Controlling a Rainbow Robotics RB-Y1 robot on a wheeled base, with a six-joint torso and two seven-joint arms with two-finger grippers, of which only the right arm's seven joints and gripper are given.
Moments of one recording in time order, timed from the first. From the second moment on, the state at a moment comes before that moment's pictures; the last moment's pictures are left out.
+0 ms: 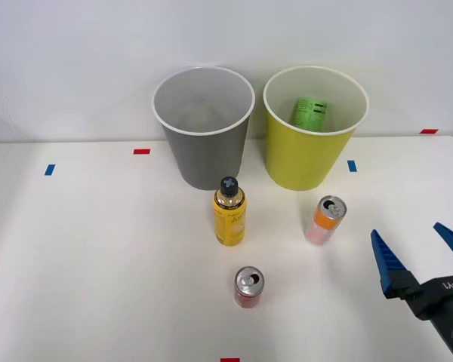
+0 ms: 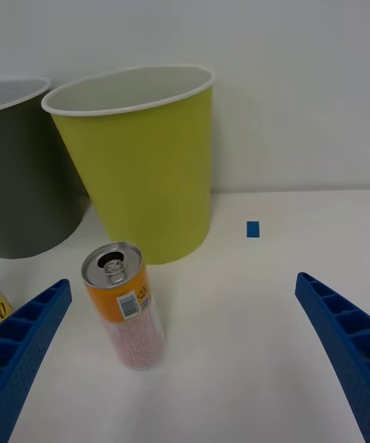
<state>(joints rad) 0.82 -0.52 0.07 -2.40 -0.58 -0.02 1.66</state>
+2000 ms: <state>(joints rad) 0.76 -0.44 0.37 -1.87 -0.16 -0.63 1.66</state>
